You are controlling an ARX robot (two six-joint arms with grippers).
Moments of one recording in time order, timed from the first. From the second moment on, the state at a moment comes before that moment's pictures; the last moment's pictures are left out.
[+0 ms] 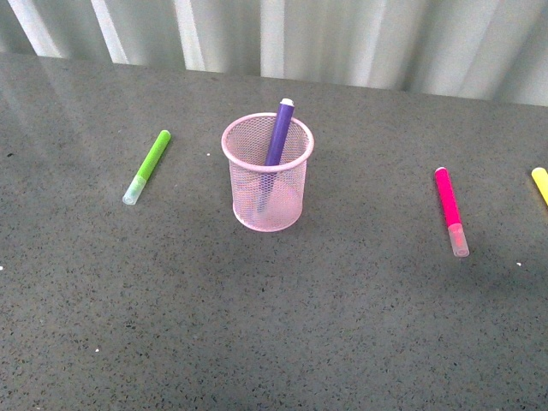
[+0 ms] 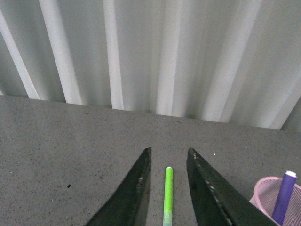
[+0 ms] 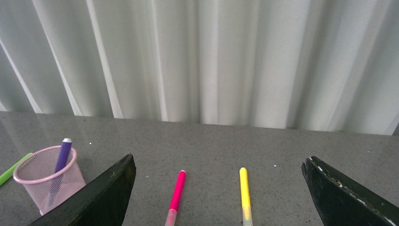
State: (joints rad) left arm -0.18 1.20 0.32 0.87 -0.18 -0.02; right arm 0.00 0.00 0.02 0.00 0.00 0.00
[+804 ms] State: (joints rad) left arm 0.00 0.69 0.02 0.67 0.00 -0.01; right arm 0.00 0.00 0.02 0.00 0.00 0.00
